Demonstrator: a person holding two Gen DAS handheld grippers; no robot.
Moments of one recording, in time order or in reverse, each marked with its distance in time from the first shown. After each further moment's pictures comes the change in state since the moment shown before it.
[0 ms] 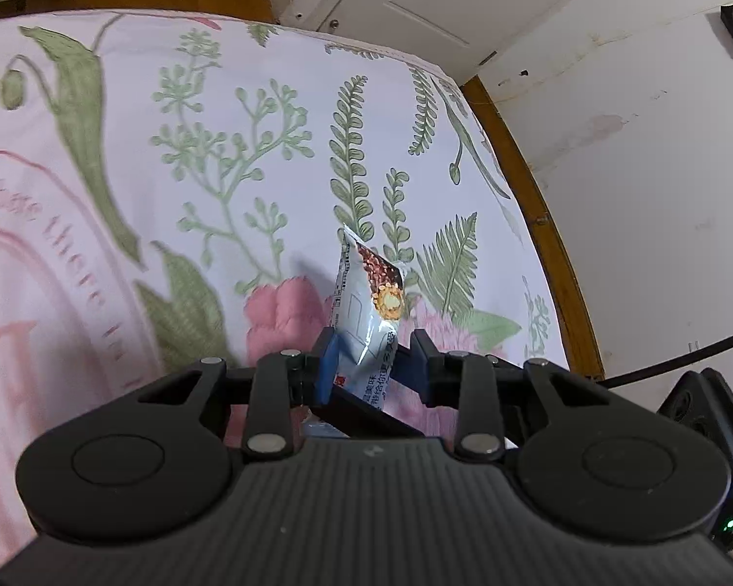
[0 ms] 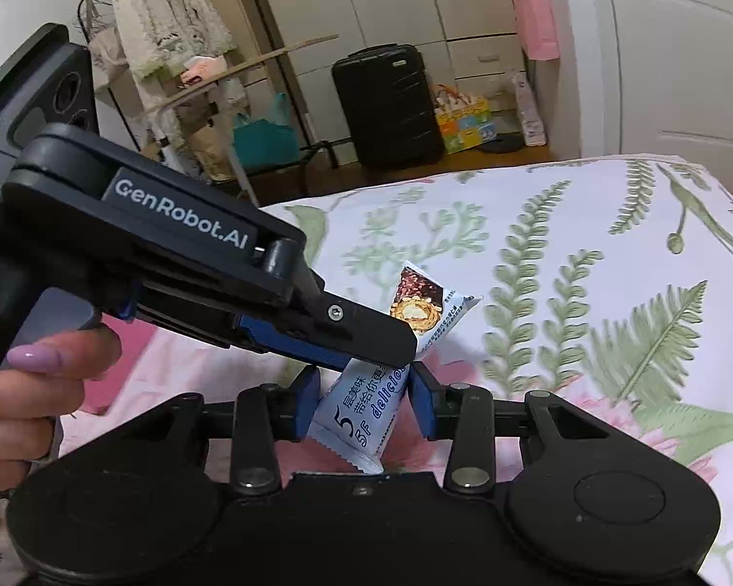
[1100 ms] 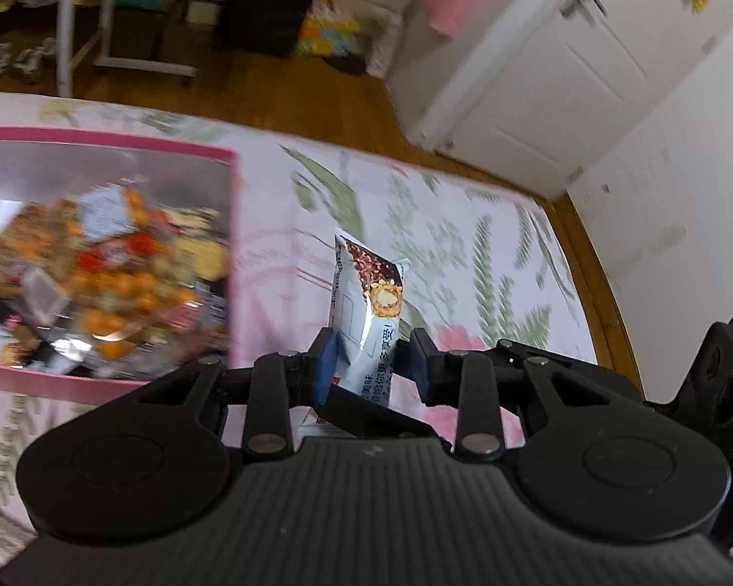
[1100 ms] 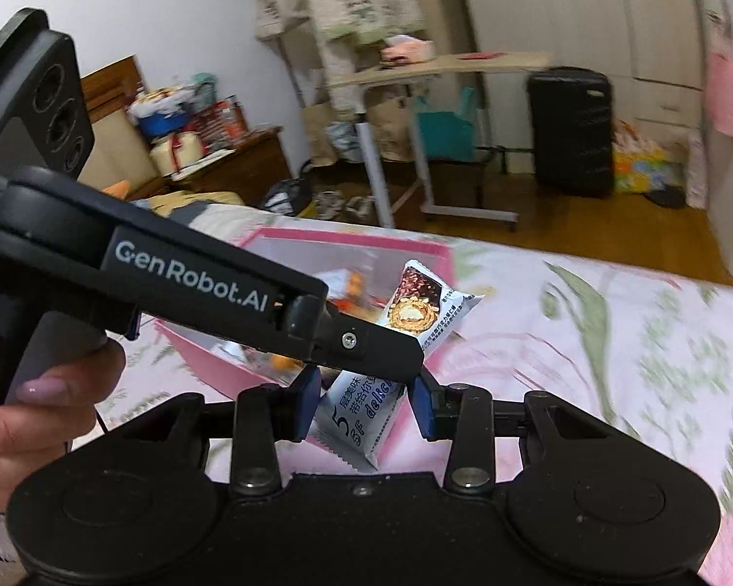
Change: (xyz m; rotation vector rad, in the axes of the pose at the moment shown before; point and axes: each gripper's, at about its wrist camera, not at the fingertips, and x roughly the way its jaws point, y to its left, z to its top) left arm -0.251 0.058 -0.055 -0.130 -0.284 0.244; right arm -0.011 0.208 0.066 -0.263 0.075 0.283
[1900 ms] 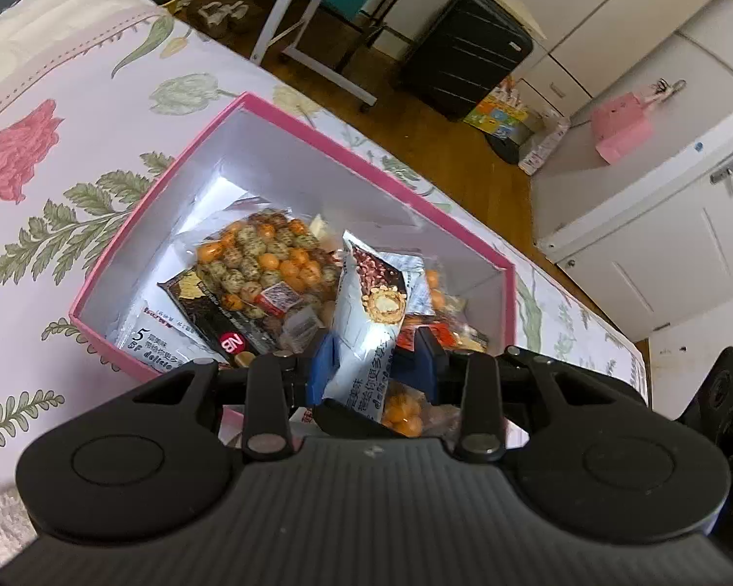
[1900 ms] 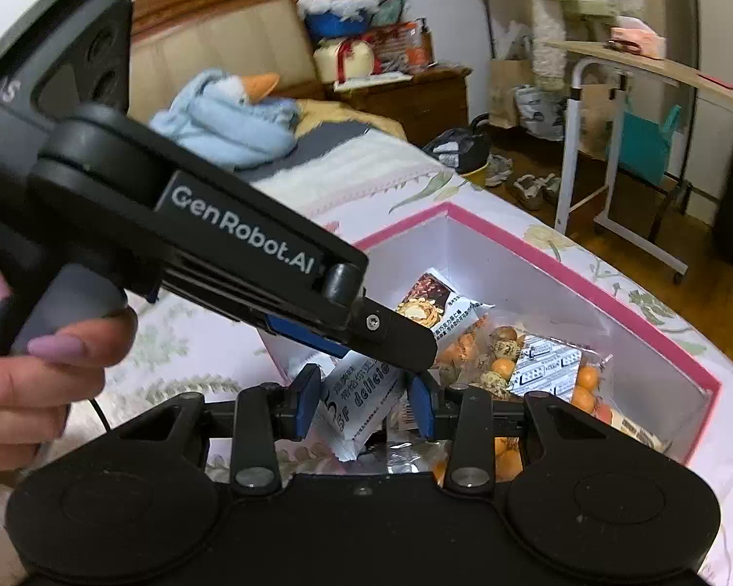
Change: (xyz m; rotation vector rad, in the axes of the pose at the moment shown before) left arm -0.032 0.179 0.014 -0.379 -0.133 0.180; right arm 0.143 0.086 0.053 -0.361 0.169 0.291
